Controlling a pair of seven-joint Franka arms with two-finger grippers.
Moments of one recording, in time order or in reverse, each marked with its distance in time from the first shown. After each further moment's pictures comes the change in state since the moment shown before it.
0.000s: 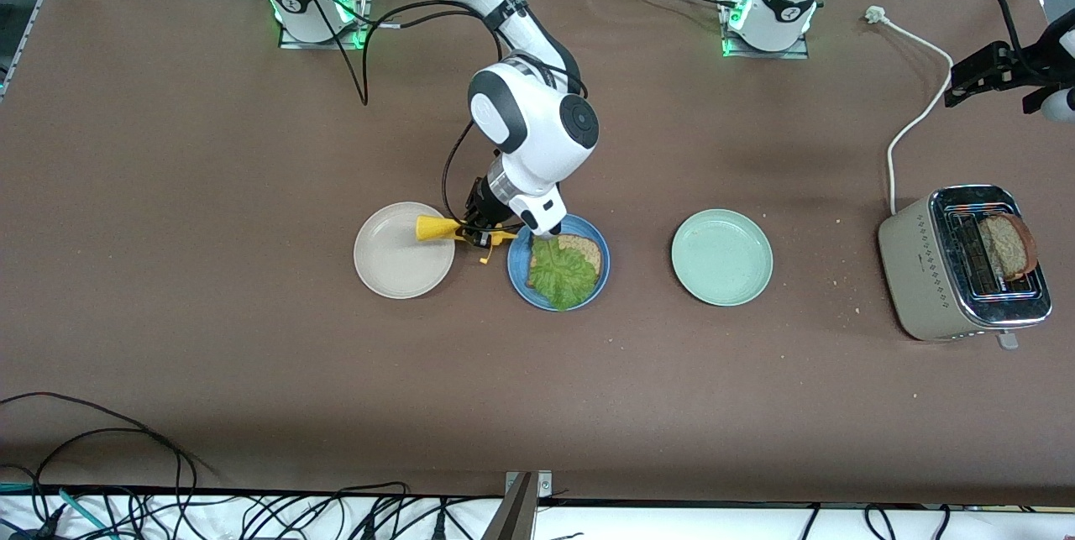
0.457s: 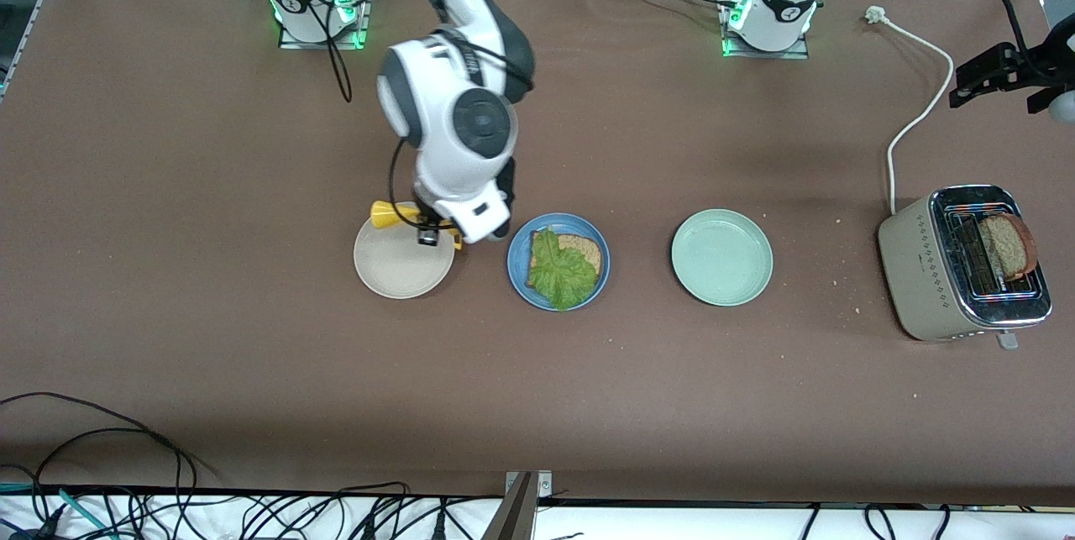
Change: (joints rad) left arm 0.008 0.005 0.008 0.000 0.000 0.000 0.000; right arm -0.136 -0.167 -0.029 0.008 0.215 -0.151 -0.197
